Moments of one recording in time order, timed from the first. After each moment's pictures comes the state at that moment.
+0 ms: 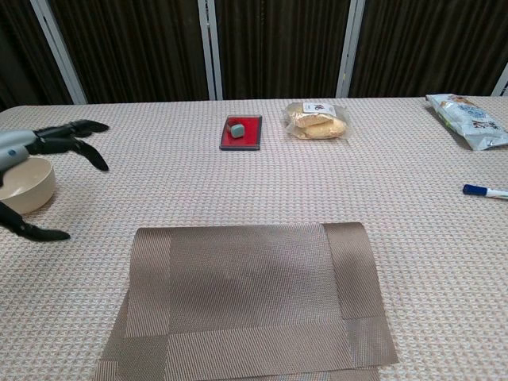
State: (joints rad) left arm -0.46 -1.44 0.03 -1.36 1.71 1.25 -0.18; right arm 0.07 -1.03 0.10 -1.73 -1.50 1.54 -0.13
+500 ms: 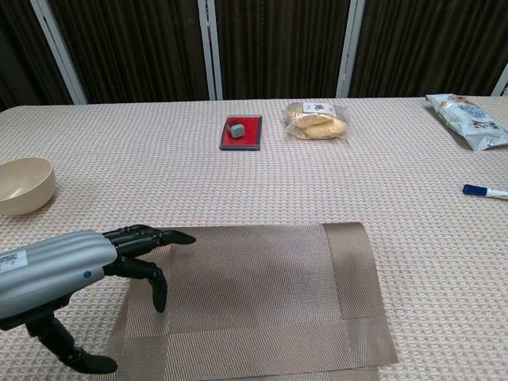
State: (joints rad) left arm -0.51 -1.56 0.18 -1.38 1.85 1.15 -0.12; right arm 0.06 -1.02 0.11 -1.72 -1.48 1.55 -0.11
